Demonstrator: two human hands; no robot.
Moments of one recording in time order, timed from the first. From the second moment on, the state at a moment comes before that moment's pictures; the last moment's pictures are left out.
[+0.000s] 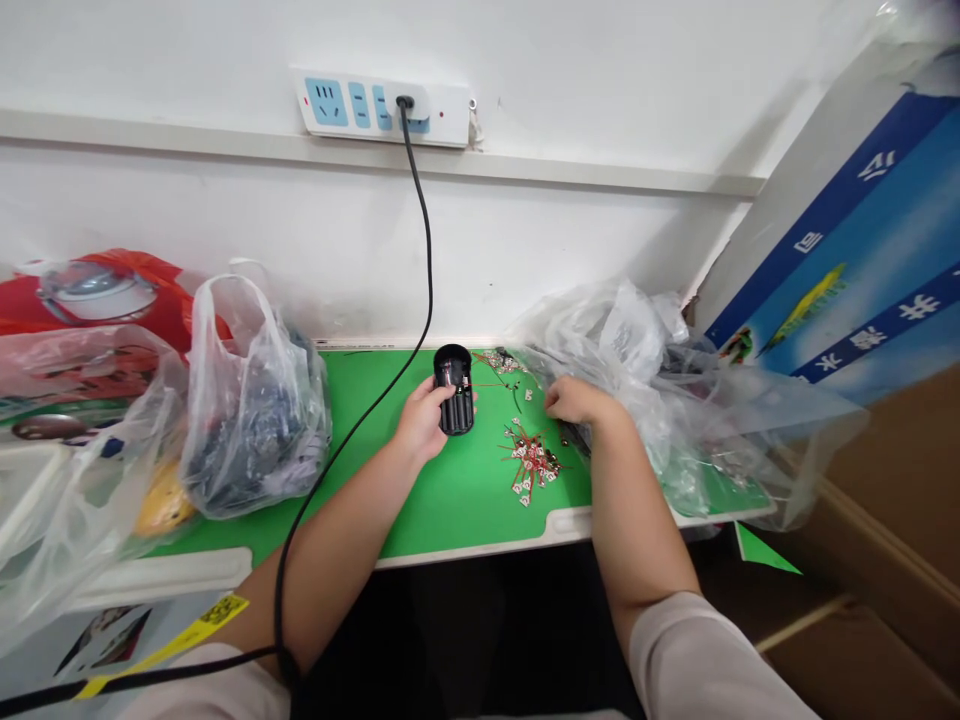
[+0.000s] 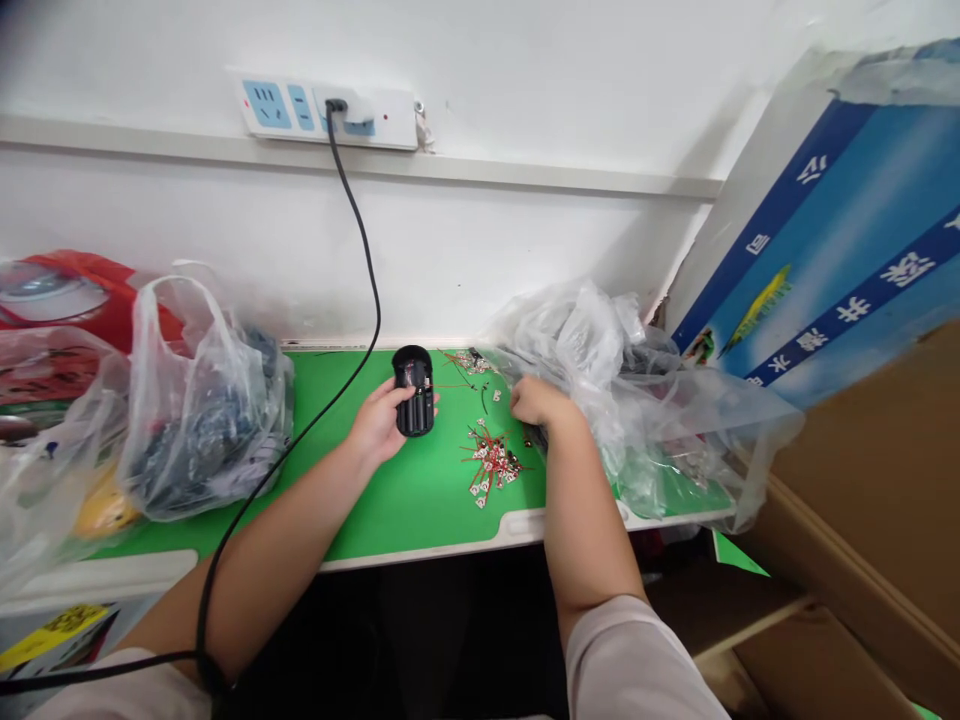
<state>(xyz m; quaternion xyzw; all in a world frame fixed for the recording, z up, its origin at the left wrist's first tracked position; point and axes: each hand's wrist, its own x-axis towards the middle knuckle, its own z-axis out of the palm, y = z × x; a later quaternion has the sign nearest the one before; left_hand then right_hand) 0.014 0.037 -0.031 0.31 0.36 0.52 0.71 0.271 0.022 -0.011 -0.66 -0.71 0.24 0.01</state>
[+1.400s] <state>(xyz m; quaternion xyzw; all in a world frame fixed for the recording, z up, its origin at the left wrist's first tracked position) 0.006 0.041 -0.028 0.33 0.33 0.48 0.74 0.227 -0.007 -0.006 -0.66 -0.72 0.20 -0.04</state>
